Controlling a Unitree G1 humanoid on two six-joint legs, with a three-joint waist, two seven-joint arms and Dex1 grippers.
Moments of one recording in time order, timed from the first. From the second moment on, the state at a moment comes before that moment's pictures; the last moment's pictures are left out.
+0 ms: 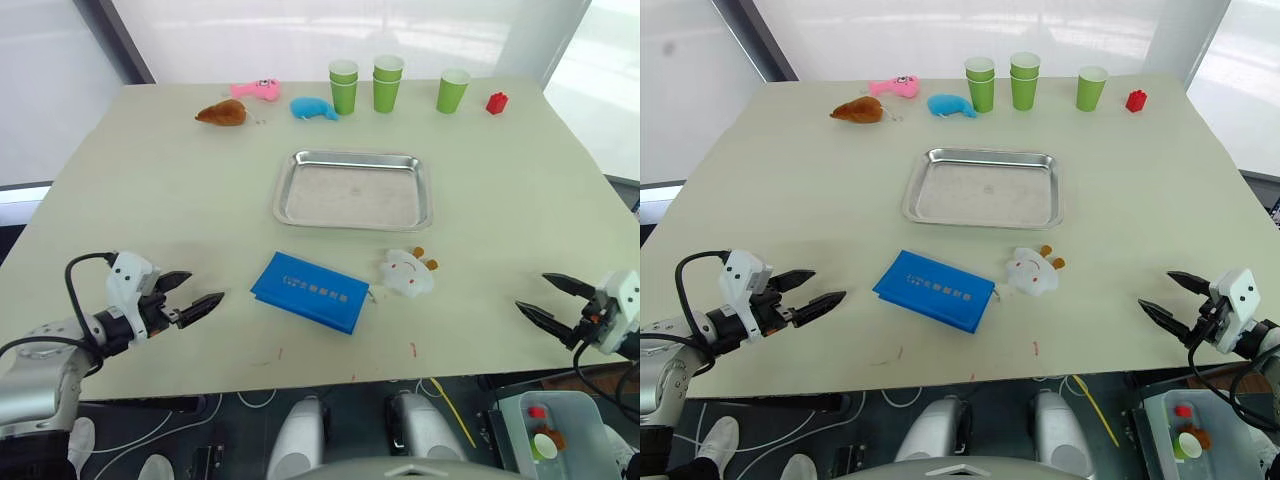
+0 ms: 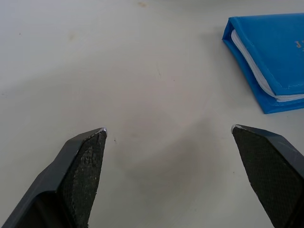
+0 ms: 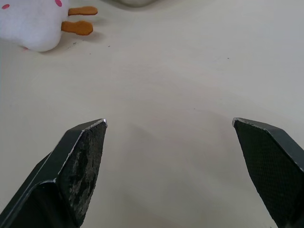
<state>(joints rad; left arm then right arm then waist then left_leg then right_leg) 0.10 0.82 0.37 -0.01 -0.45 0.41 -0.93 0.12 -0.73 -0.34 0.14 0.48 0.03 1.05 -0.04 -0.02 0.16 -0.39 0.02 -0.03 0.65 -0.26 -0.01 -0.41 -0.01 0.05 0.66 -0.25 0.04</state>
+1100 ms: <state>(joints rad) -0.35 0.79 0.13 0.44 -0.31 0.19 -1.16 0.18 -0.70 -0.08 -0.40 0.49 0.34 0.97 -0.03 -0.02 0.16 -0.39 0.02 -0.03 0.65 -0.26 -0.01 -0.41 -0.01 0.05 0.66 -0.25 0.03</state>
